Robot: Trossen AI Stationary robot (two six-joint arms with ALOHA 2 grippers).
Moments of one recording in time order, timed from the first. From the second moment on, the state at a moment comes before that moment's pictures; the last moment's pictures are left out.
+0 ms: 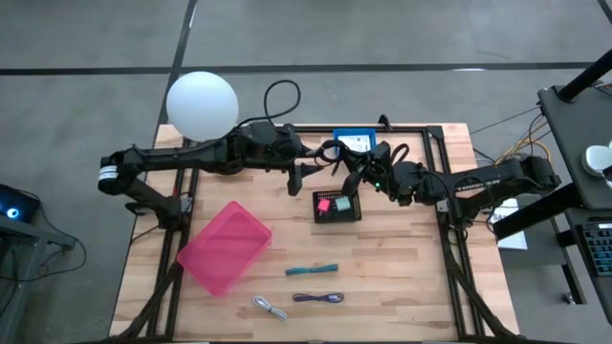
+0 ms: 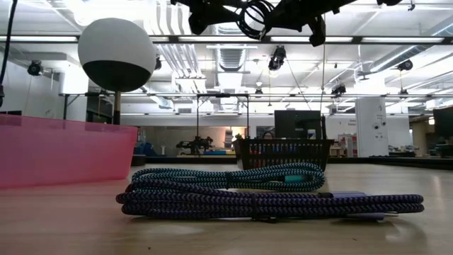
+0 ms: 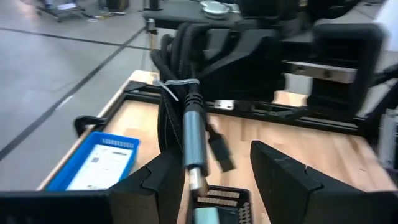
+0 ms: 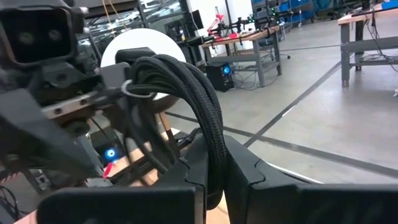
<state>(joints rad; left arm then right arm) 0.18 1.43 1.30 -0.15 0.04 -0.07 0.05 1.25 0.81 0.42 0.71 0.34</state>
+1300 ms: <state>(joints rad) 0.18 1.42 1.30 -0.12 -0.06 -0.07 0.05 1.23 0.83 0.43 0.67 0.26</state>
